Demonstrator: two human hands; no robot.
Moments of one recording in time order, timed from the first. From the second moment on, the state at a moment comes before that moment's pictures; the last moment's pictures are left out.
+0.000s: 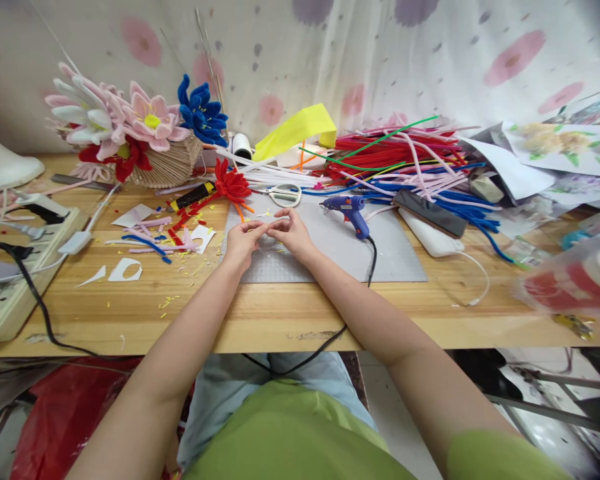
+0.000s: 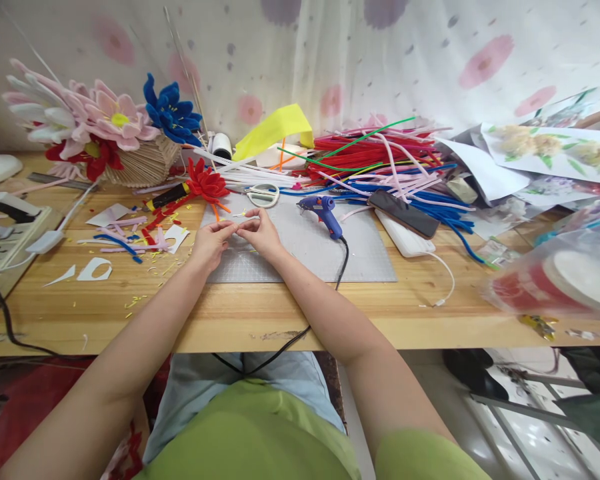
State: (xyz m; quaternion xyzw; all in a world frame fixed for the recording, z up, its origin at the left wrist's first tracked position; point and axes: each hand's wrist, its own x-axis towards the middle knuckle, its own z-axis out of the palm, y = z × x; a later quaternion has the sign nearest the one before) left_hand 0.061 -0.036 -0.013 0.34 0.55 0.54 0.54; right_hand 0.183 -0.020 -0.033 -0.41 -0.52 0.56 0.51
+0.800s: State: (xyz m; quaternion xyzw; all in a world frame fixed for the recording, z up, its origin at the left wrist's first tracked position) left_hand 0.058 -0.040 -0.014 0.42 0.55 0.53 0.49; right_hand 0.186 -0.023 -0.028 -0.41 -0.47 0.61 0.49
